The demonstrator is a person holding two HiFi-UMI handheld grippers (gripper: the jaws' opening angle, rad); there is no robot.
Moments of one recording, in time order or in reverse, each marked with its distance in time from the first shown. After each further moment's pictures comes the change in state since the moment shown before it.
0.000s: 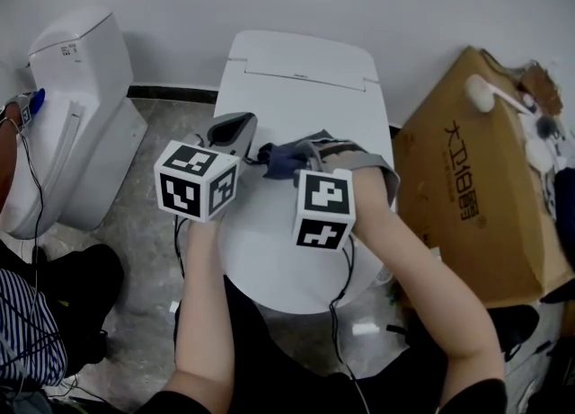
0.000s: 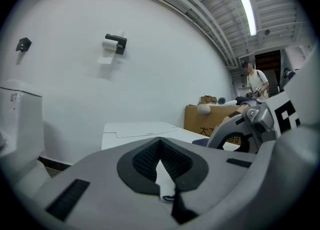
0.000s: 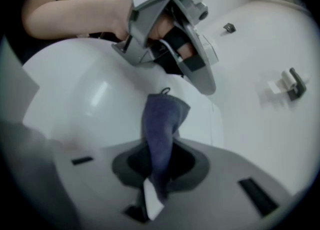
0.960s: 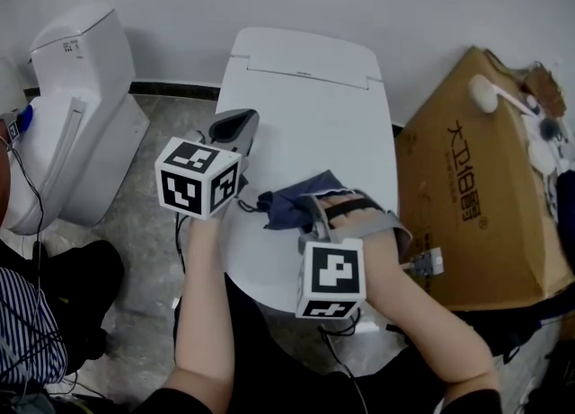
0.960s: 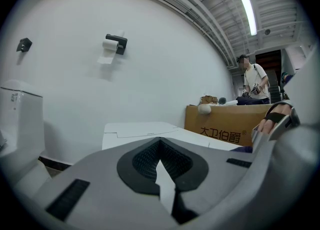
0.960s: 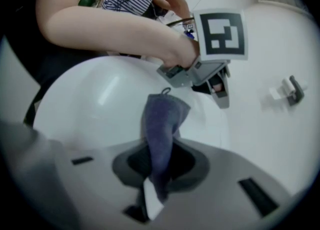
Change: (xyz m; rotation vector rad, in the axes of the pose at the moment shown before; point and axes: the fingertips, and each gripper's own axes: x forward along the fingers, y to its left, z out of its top) left arm 0.000 0.001 0.001 -0.001 -0.001 0.006; right arm -0.057 0.069 0.016 -0.019 -0.020 0.027
